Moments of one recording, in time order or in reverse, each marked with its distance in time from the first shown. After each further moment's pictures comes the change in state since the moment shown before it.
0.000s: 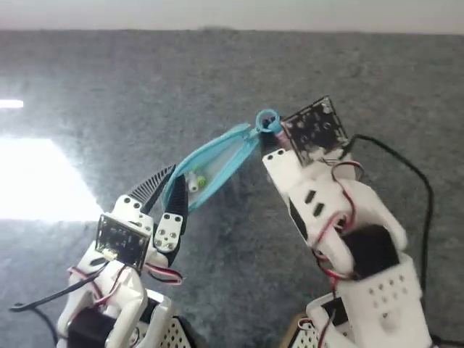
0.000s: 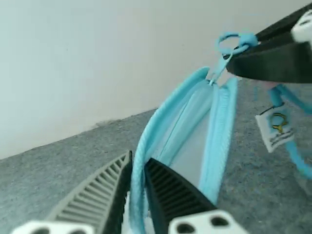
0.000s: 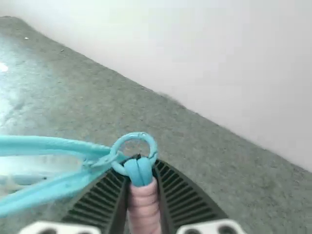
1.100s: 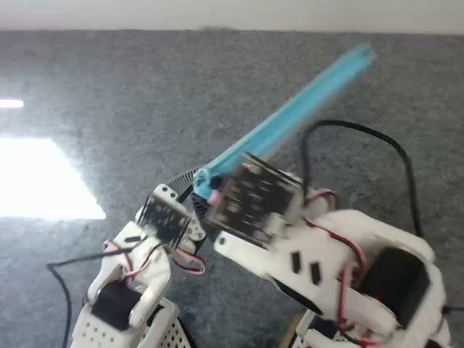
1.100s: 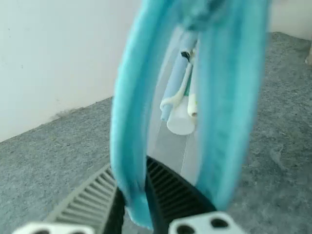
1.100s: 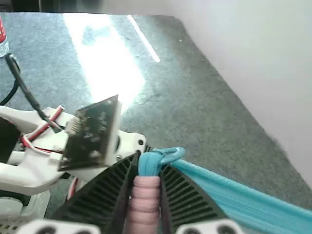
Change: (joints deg) left arm 8.0 10.7 10.2 -13.3 -0.1; right arm -34.1 13.6 -37.9 31.3 4.8
